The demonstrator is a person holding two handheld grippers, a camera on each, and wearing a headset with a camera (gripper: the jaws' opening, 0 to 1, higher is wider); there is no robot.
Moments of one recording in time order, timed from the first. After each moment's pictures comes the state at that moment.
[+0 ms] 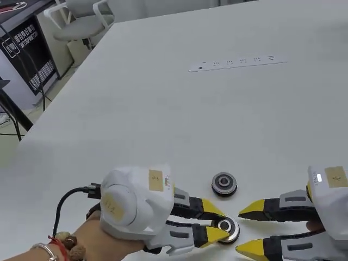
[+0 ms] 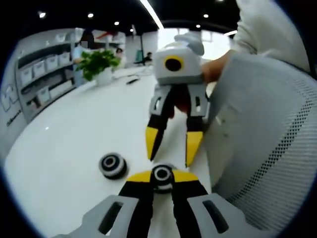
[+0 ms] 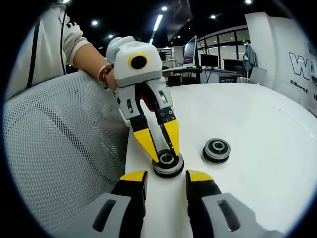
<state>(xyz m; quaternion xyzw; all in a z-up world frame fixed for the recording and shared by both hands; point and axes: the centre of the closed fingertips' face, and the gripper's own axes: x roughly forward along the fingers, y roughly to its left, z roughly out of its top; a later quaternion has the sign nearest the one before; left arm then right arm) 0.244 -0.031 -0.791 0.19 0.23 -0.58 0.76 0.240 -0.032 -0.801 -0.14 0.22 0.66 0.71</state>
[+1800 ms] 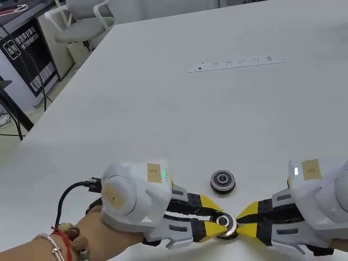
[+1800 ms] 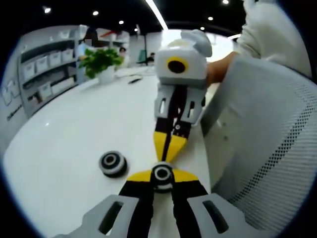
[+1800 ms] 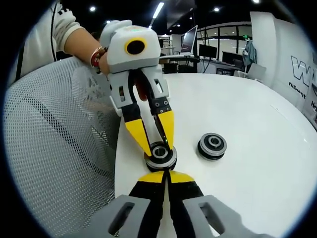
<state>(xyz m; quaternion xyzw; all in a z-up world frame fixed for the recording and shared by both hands) 0.245 -0.033 -0.792 0.17 0.23 -0.58 0.76 0.243 -0.034 -0.818 -0.21 0.25 0.63 0.70</state>
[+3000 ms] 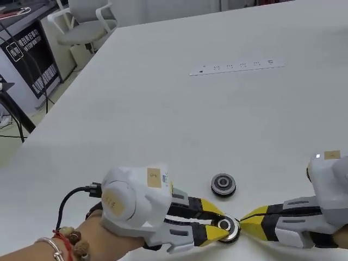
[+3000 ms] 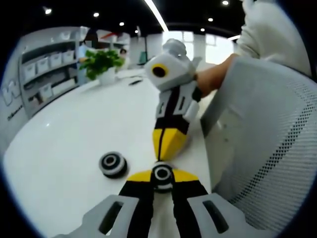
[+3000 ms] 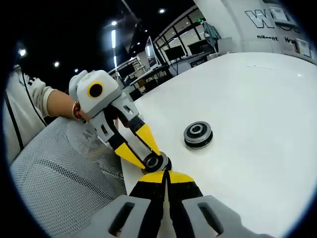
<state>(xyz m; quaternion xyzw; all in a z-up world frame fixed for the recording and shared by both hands) 0.245 -0.034 -0.792 0.17 0.22 -0.58 0.77 0.259 -0.041 -0.804 0.04 0.34 0.57 0.74</state>
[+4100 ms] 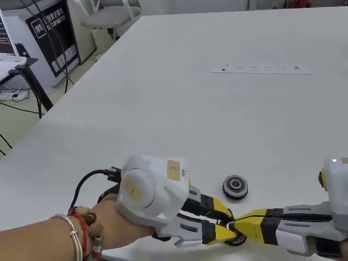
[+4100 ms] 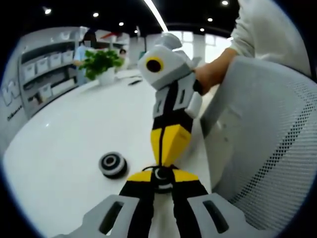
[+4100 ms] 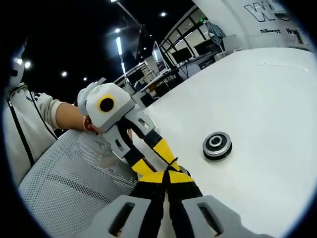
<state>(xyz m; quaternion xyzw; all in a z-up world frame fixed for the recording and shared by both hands) 0.246 -0.034 -0.792 0.17 0.22 -0.58 0.76 0.248 -0.016 -0.783 0.08 0.34 0.61 0.71</state>
